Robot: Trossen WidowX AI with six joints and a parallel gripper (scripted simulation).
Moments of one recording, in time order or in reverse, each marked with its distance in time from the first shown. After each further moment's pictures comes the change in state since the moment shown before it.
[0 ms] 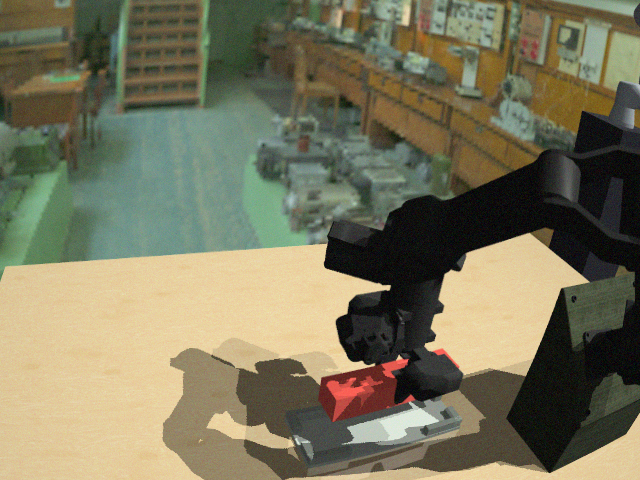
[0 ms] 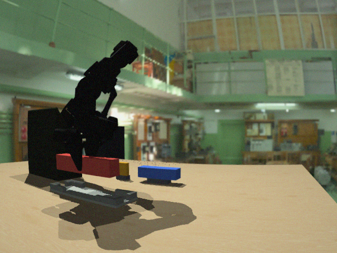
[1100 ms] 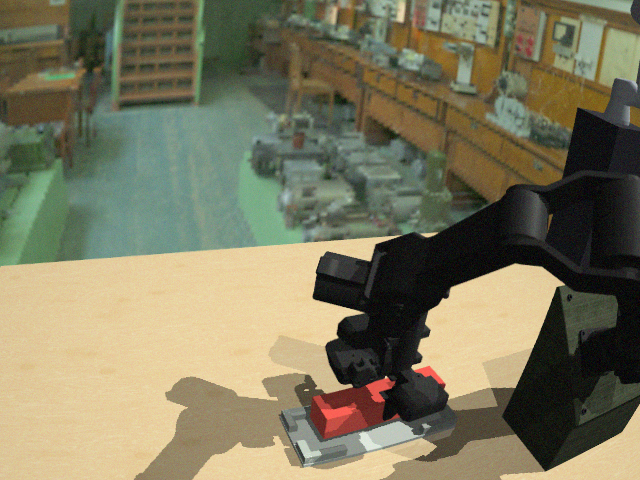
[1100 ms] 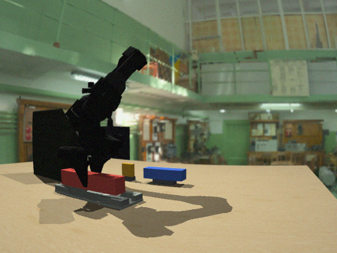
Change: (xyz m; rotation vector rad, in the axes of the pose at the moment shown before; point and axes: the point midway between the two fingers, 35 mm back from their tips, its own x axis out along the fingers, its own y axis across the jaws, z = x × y) arm 0.038 -0.002 0.000 -0.013 0.002 -0.004
